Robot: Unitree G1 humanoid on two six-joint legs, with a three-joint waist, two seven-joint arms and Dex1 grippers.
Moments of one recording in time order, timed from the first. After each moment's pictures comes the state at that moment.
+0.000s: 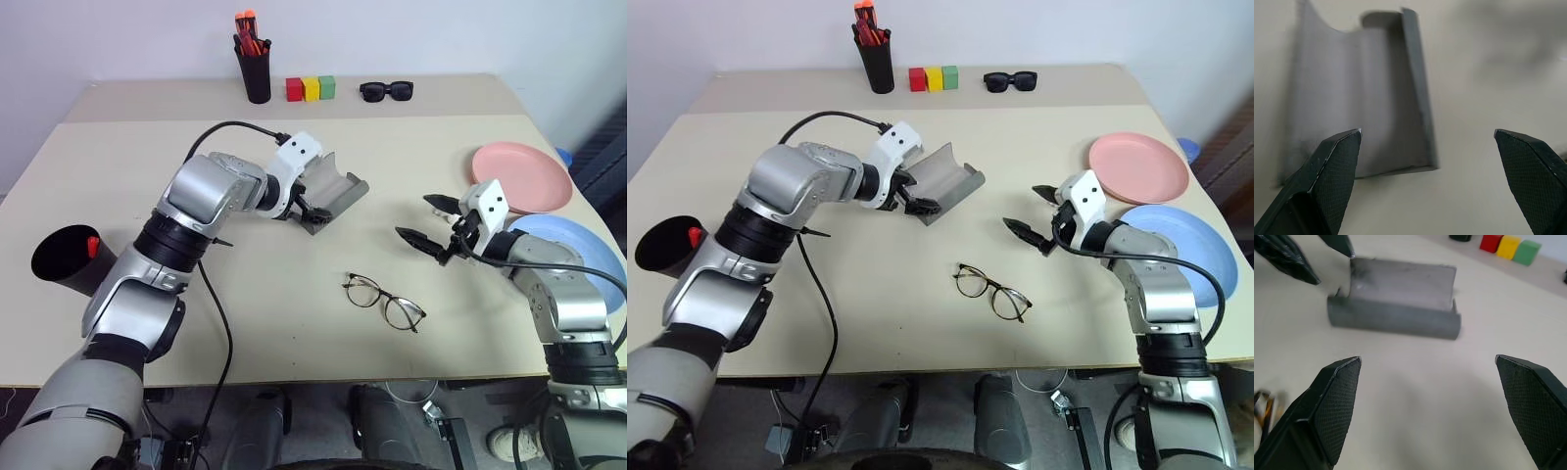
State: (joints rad) left arm -1.10 0.45 -0.42 0.24 -0.38 1.12 -0.70; right arm -0.33 -0.63 -0.12 -0.02 0.30 0.31 0.84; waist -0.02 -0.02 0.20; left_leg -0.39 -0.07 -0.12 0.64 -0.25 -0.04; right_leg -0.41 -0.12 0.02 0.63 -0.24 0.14
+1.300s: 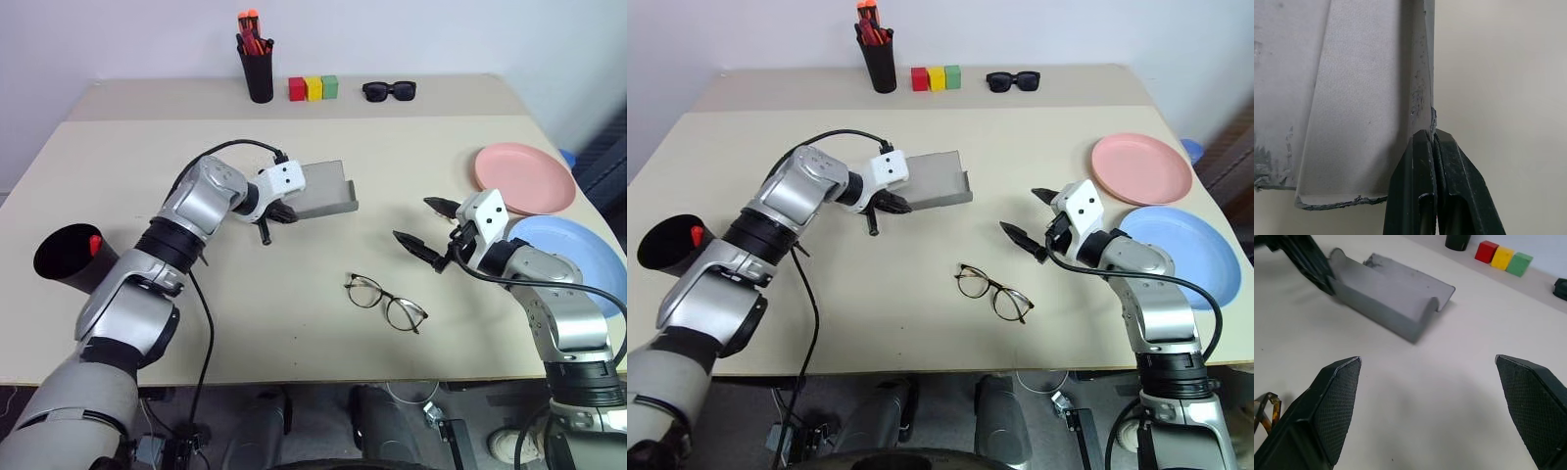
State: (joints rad) left arm -1.06 0.52 -0.50 0.55 0.04 0.42 -1.15; right arm -0.27 -0.61 -0.11 -0.12 0.32 0.30 0.76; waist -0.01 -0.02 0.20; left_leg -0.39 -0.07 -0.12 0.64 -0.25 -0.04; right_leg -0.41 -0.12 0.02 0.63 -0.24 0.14
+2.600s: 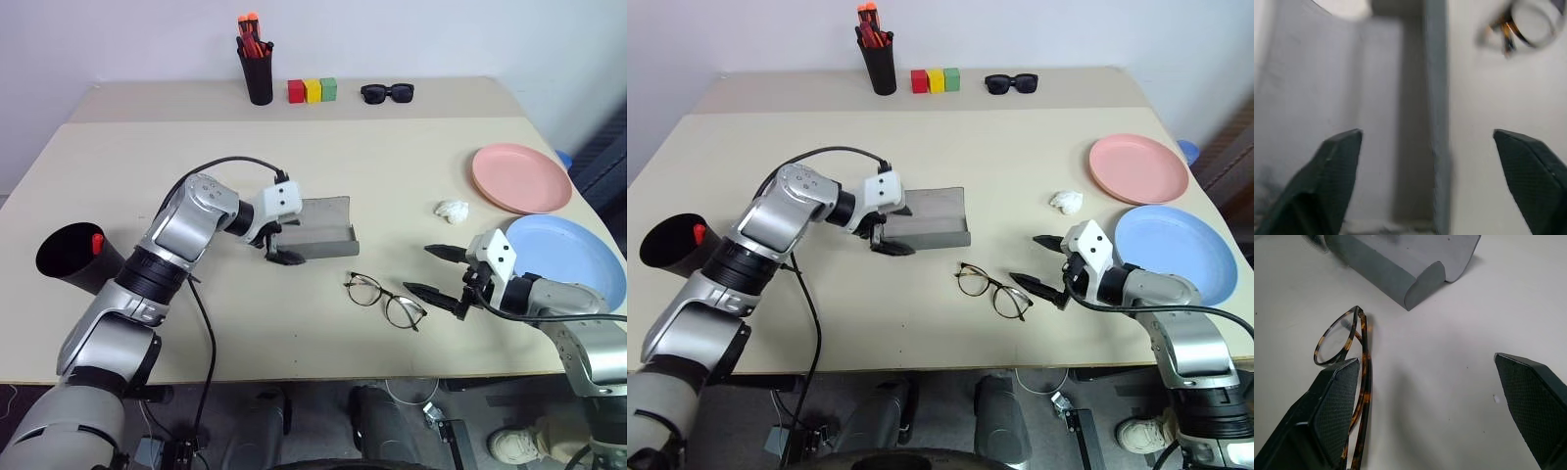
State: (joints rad) left arm -0.89 0.55 -0.38 0.20 -0.02 0.55 -1.21; right arm -0.07 -0.74 -0.14 -0.20 0.40 0.37 0.95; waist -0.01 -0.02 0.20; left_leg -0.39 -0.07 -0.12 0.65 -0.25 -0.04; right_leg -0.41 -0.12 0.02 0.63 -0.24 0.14
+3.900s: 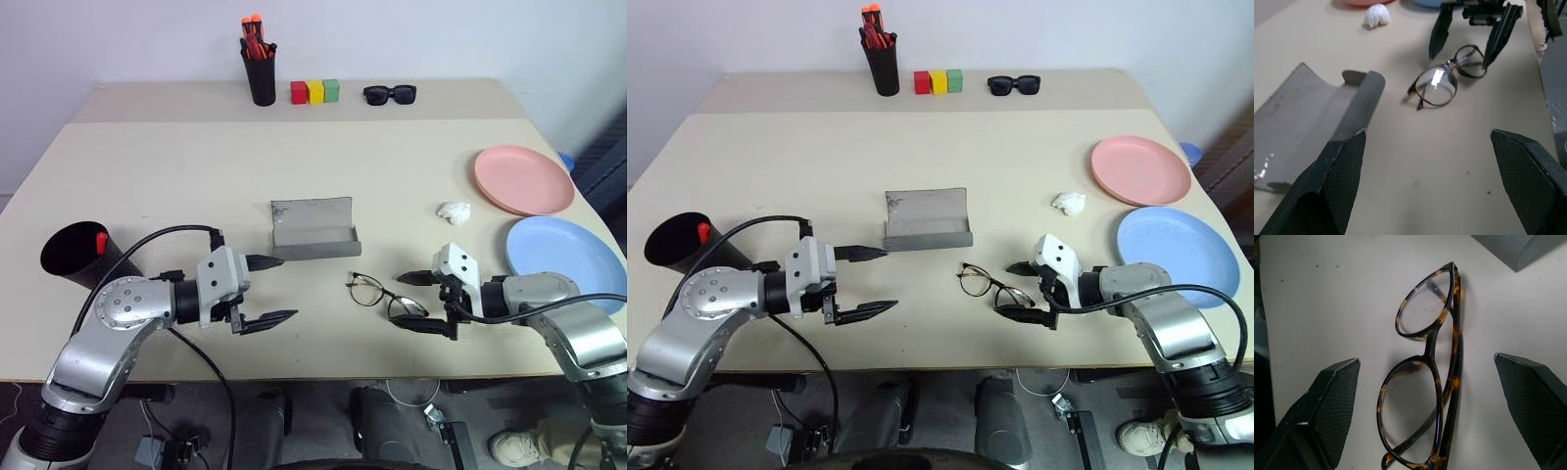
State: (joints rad) left arm -0.09 0.72 -0.01 -0.53 -0.37 0.41 -1.00; right arm -0.19 -0.84 0.07 -0.19 0.39 0.54 1.12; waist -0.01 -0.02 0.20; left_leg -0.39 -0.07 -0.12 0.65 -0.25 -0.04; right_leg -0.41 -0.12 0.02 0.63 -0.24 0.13
